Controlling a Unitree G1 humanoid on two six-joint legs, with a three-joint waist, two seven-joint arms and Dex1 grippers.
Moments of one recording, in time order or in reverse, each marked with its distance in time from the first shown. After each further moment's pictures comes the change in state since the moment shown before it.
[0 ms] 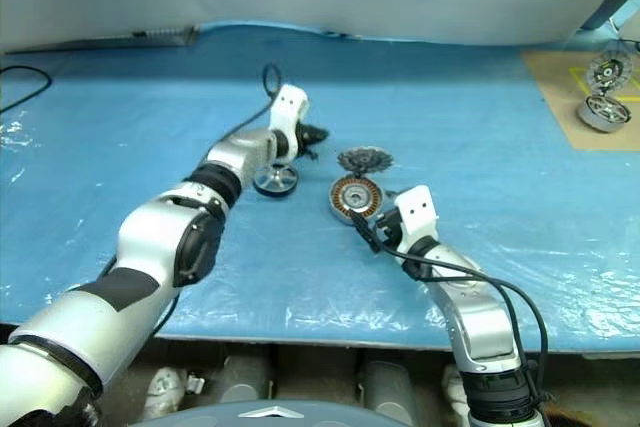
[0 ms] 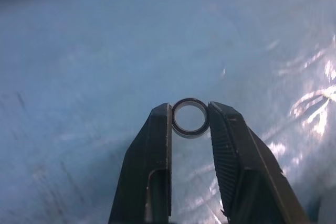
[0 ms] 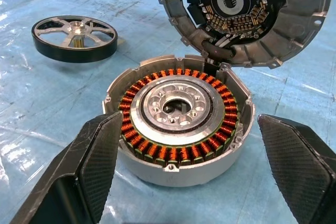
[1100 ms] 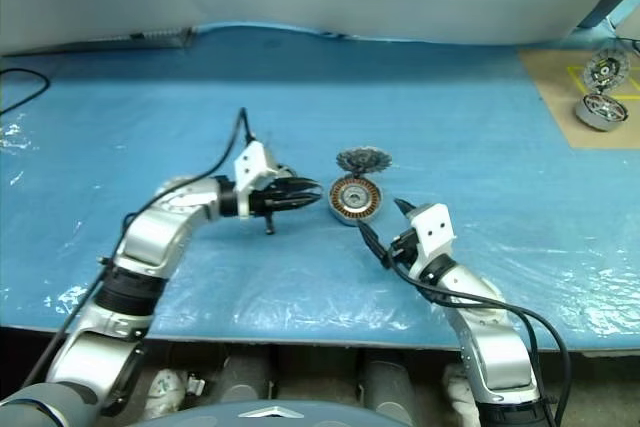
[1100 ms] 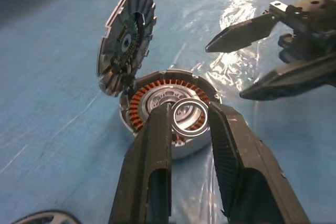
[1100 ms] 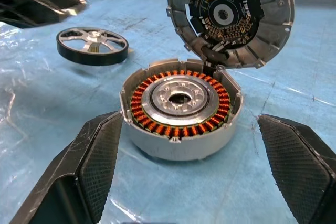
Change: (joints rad) left arm 0.781 0.232 -0.358 -1.357 -0.154 0.215 -0.416; right arm 0.153 -0.029 -0.035 -0.035 0.022 -0.193 0.064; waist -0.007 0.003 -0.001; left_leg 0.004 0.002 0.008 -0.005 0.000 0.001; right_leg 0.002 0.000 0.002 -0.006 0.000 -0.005
